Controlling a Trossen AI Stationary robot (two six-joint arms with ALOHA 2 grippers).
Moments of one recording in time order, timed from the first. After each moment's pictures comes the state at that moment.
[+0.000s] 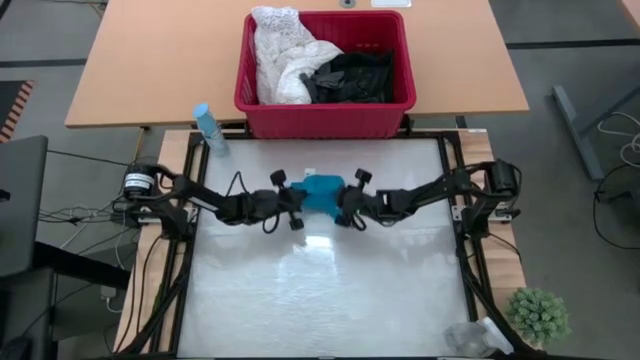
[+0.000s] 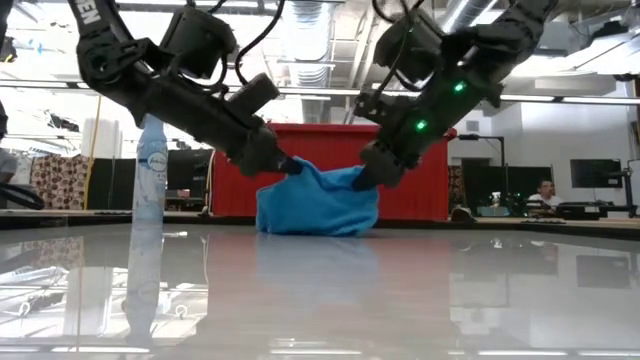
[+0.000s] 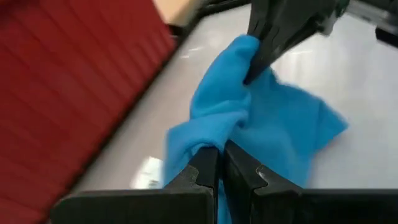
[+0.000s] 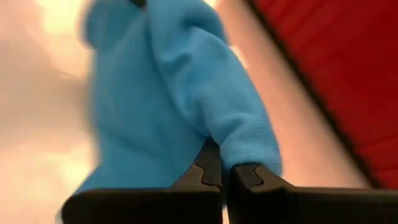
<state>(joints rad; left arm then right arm) 0.09 1.66 0.55 0.82 -0.48 0.31 -0.05 1.72 0.85 0.20 0.63 -0.09</state>
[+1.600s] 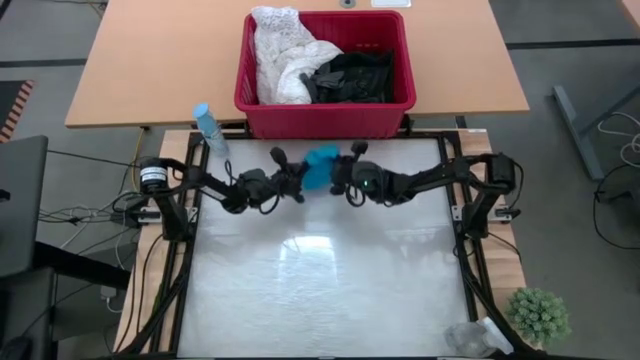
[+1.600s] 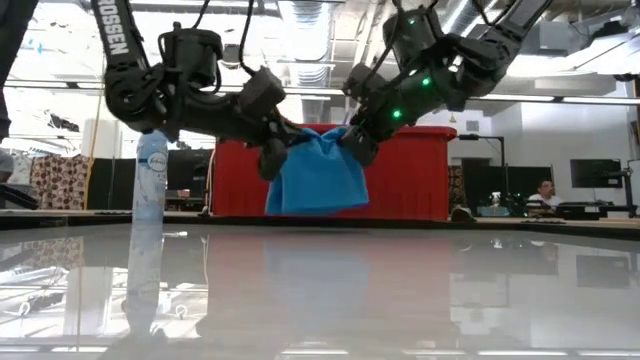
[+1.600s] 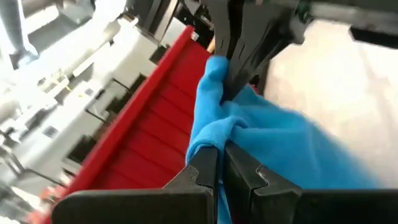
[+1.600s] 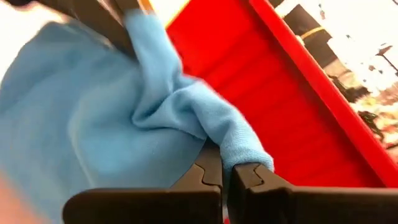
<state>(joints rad) 0.27 1.77 0.55 1.29 -0.36 0.98 -0.20 1.72 0.86 0.64 0.67 -0.66</state>
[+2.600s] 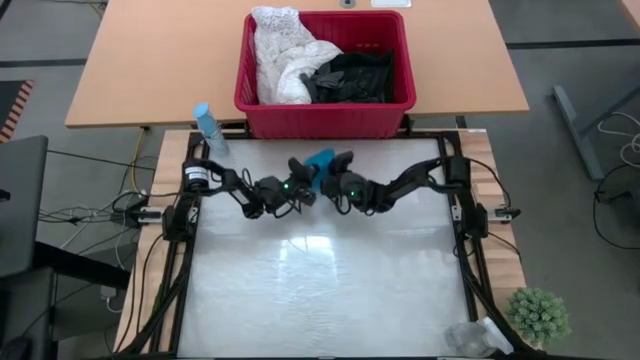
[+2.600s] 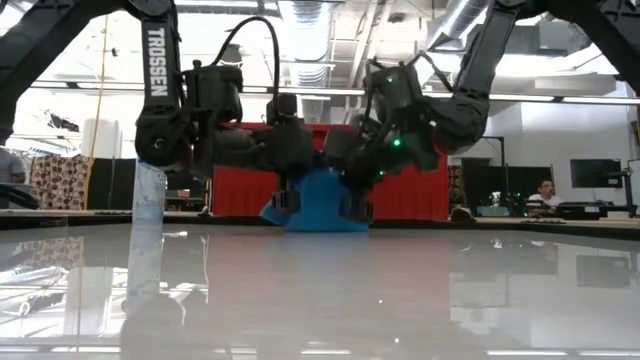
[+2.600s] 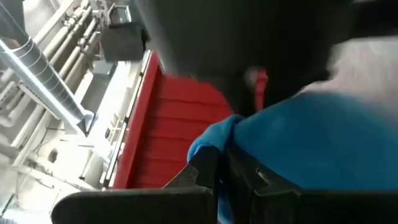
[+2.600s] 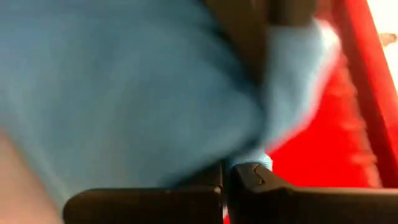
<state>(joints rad) 0.23 2.10 0.68 1.57 -0.47 1.53 -0.17 2.05 0.91 0.97 0.82 -1.10</state>
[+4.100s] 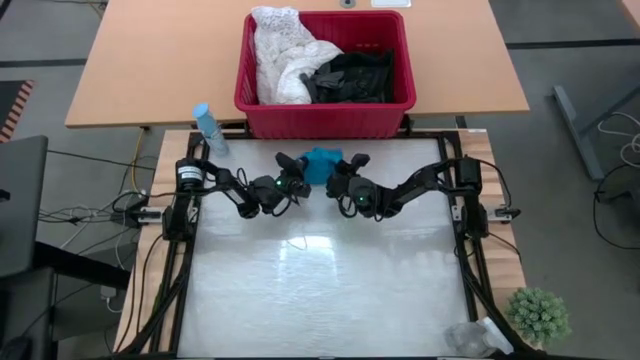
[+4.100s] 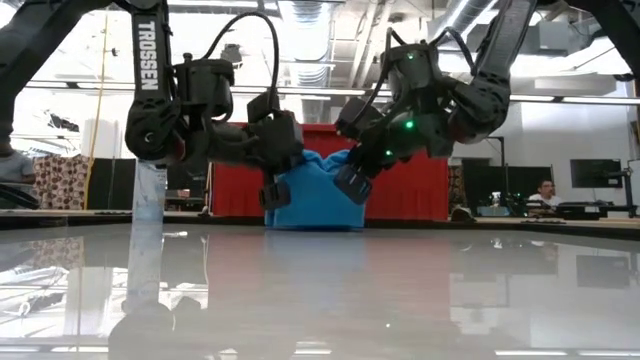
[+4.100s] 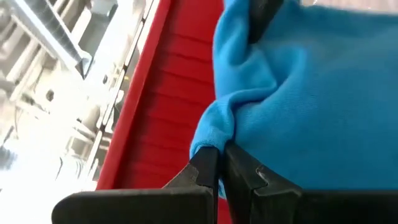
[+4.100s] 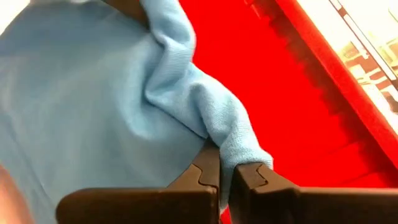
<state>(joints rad) 0.24 2.04 0.63 1.57 -0.67 1.42 -0.13 1.97 0.83 1.05 0.97 -0.79</state>
